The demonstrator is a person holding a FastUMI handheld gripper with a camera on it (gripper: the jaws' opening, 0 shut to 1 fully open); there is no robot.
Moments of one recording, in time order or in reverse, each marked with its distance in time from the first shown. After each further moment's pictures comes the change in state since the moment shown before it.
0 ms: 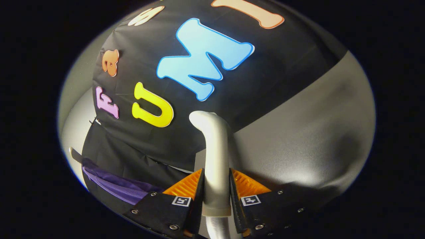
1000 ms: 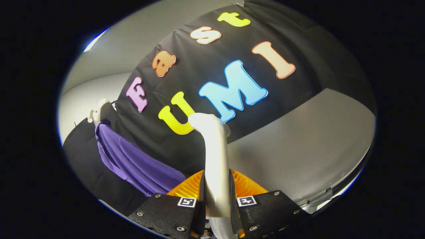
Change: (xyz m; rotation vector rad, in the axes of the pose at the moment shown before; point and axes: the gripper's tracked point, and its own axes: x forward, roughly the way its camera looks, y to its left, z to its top) arm -0.162 0.086 -0.114 -0.379 -0.424 -0.017
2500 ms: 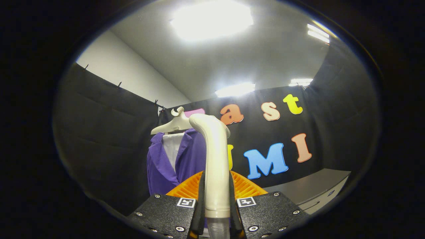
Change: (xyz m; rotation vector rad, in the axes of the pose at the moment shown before) arm -0.131 0.280 -0.063 -0.514 -0.549 0.052
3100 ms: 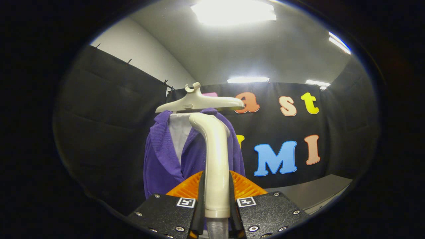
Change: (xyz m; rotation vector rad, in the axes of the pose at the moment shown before) arm 0.069 0.043 -0.060 -0.122 0.147 0.040
